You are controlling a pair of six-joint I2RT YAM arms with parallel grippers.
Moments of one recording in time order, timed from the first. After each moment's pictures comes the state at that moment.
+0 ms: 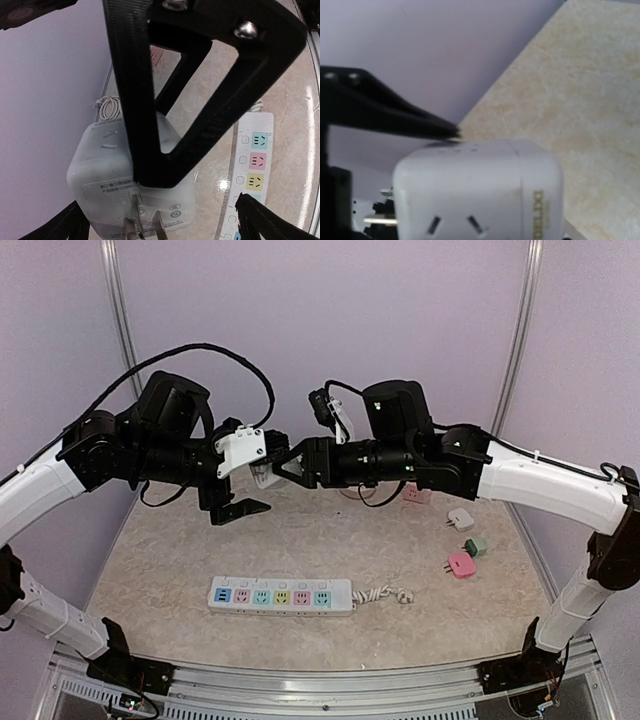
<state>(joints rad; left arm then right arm) -0.95 1.30 1.49 -0.83 -0.06 0.67 1.04 1.62 1.54 -0.24 -0.18 0.59</state>
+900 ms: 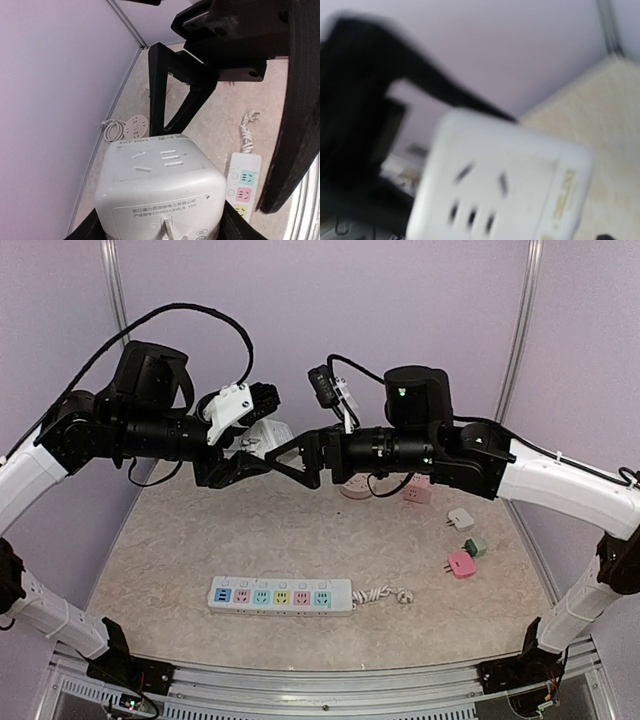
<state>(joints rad) -0.95 1.31 1.62 -0.83 -0.02 0.55 1.06 1.56 1.55 -0.18 -0.23 0.41</state>
